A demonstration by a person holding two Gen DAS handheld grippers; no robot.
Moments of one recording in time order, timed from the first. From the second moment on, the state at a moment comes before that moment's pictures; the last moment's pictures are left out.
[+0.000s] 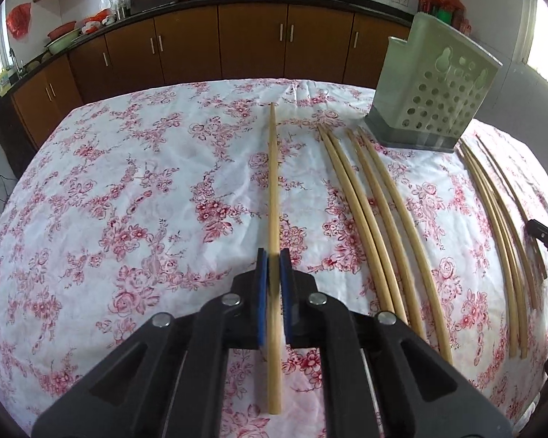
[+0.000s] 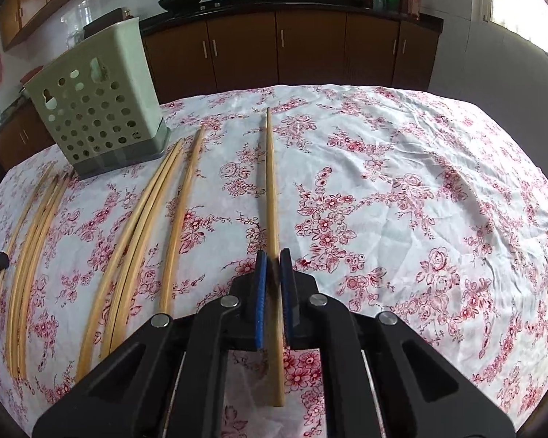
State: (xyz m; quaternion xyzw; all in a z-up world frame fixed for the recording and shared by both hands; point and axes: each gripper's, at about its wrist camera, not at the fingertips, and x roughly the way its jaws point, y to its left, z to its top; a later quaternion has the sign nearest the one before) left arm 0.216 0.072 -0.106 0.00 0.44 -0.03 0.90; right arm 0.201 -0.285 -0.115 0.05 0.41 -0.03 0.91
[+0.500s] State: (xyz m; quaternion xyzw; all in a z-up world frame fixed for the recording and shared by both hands) left arm 0.201 0.069 -0.107 0.01 0.44 -0.02 0.90; right arm 0.183 -0.282 -0.116 0.05 0.41 -0.03 0.91
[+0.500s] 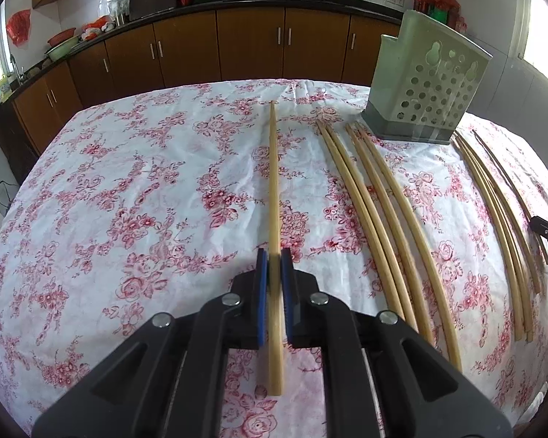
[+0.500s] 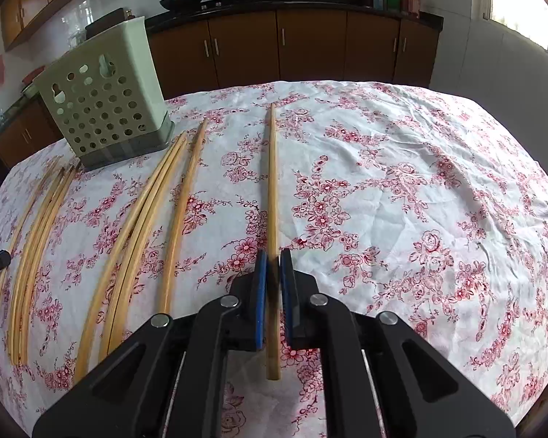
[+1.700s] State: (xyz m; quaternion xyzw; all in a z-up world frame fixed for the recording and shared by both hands) left arm 0.204 0.066 0.143 -0.04 0.18 -0.04 0.98; right arm 0.173 -0.275 0.108 0.05 0.11 0.00 0.99
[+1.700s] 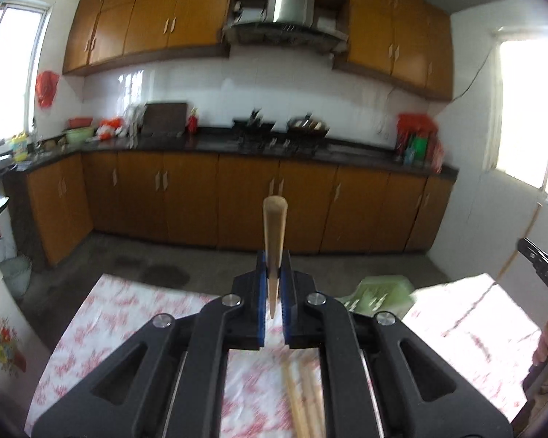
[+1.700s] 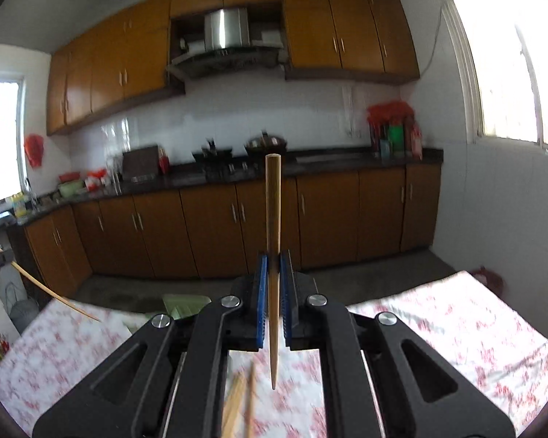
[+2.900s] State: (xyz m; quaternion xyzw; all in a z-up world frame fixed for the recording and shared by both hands) left arm 0.232 0.012 0.112 -0.07 0.20 -0.11 0.97; right arm 0.192 -0.249 0.083 0.09 0.13 0.07 0.98
